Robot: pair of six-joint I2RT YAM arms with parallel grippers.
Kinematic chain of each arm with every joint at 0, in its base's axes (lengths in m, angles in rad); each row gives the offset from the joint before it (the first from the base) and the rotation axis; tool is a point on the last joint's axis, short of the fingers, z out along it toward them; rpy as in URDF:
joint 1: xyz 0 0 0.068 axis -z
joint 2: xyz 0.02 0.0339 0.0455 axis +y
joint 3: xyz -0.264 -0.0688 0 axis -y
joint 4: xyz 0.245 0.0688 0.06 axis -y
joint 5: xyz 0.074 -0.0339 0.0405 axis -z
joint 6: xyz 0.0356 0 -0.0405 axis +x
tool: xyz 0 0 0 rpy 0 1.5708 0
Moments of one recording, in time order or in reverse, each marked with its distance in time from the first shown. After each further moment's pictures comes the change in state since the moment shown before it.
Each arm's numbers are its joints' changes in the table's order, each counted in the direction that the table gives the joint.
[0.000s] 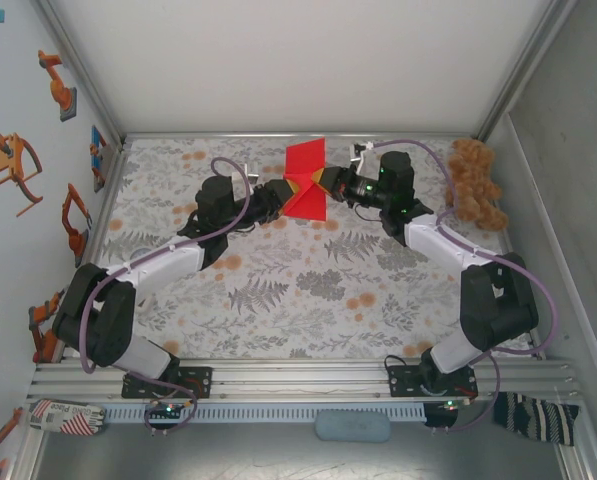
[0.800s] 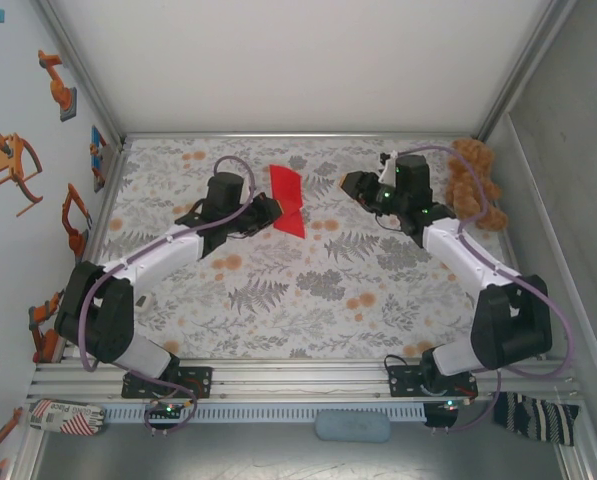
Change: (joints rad) left arm -0.011 0.020 0.166 -0.671 -0.250 0.356; right arm 0.080 -0.134 -0.010 -0.447 0.279 -0.267
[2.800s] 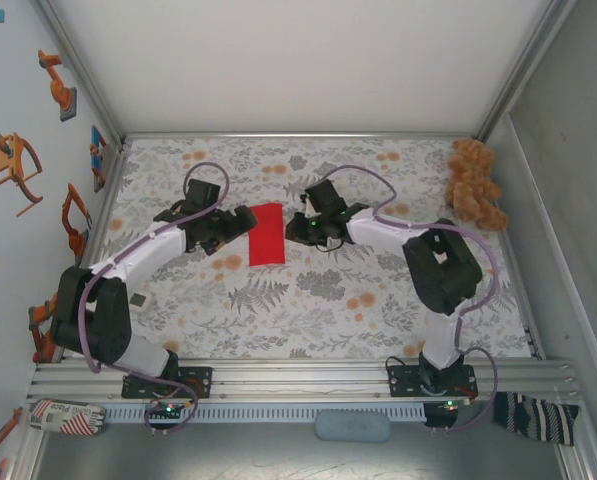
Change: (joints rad) left arm -0.180 -0.041 -0.080 -0.285 -0.116 0.074; right arm -0.356 0.503 0.249 -0.157 0.100 -0.077
